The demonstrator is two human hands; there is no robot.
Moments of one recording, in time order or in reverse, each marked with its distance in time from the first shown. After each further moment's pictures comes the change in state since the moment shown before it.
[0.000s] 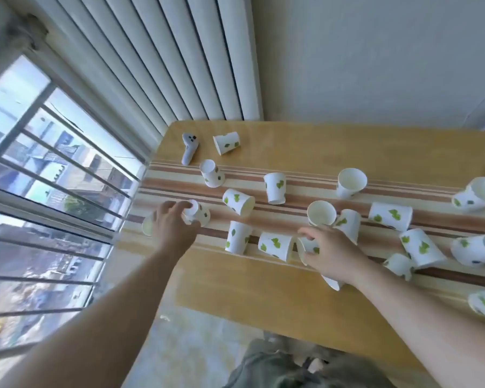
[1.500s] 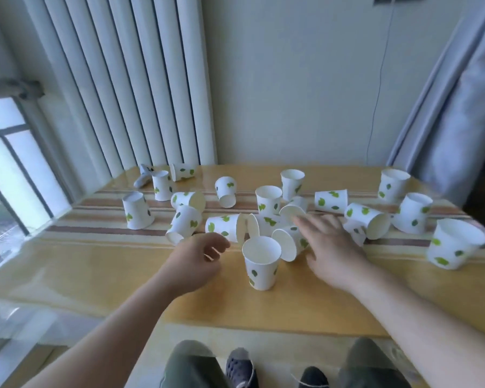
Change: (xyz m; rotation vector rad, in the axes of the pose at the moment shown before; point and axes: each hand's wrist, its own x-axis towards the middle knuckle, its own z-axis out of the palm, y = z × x) left_hand -0.126 -0.014 0.203 -0.357 -0.078 0.670; right_hand -0.058 0.148 0.131 -0.514 0.677 -0.176
